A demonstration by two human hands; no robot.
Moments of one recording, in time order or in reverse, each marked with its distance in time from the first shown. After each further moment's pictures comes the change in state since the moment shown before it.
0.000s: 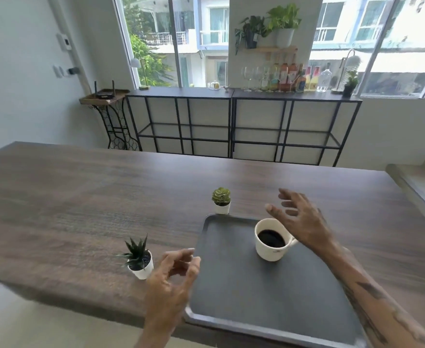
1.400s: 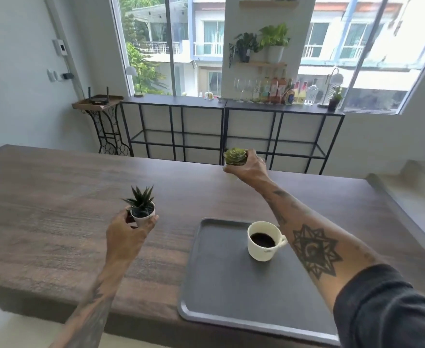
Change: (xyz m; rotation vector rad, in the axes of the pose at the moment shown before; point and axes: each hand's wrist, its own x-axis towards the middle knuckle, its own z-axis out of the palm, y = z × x) left_hand 0.118 -0.005 -0.063 0.298 0.097 -0.104; right_hand 0.109 -0.087 0.043 -0.021 0.103 0.024
